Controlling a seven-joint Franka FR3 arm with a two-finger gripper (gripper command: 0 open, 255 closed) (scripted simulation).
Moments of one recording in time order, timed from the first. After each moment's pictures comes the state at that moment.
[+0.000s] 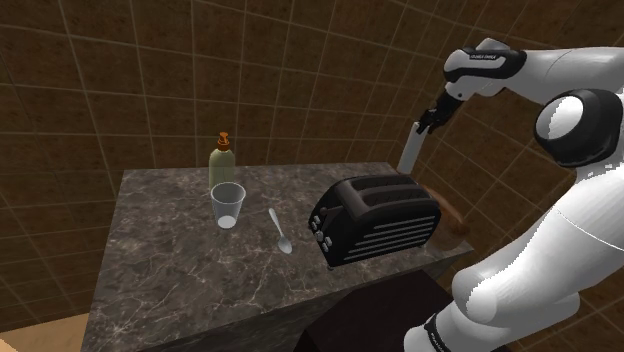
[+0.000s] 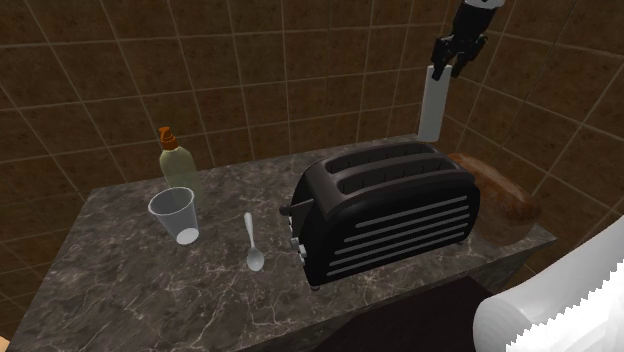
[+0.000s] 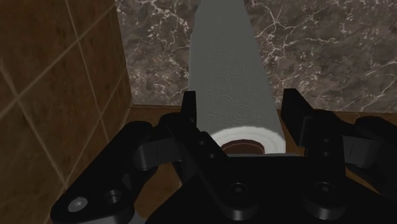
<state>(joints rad) -0.53 0.05 -0.25 -1.74 0.13 1.96 -0.59</state>
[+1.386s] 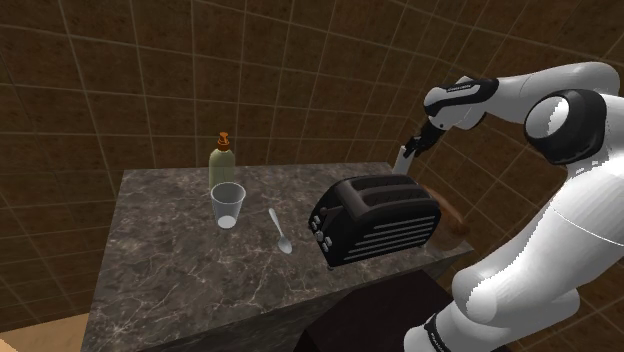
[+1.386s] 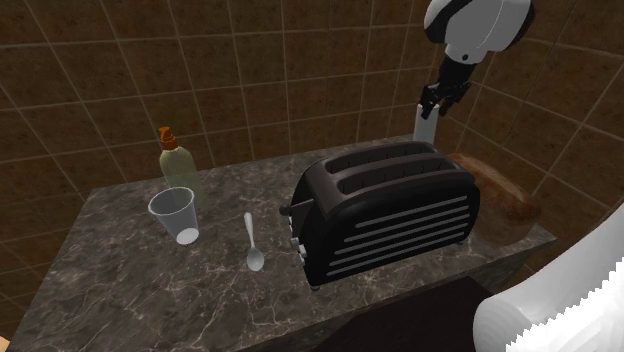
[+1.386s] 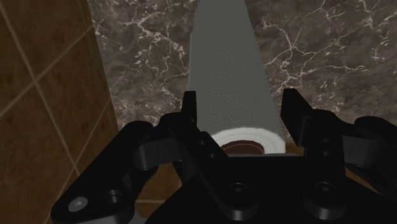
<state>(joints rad) -0.53 0.10 -0.24 -1.96 0.16 2.23 -0.63</state>
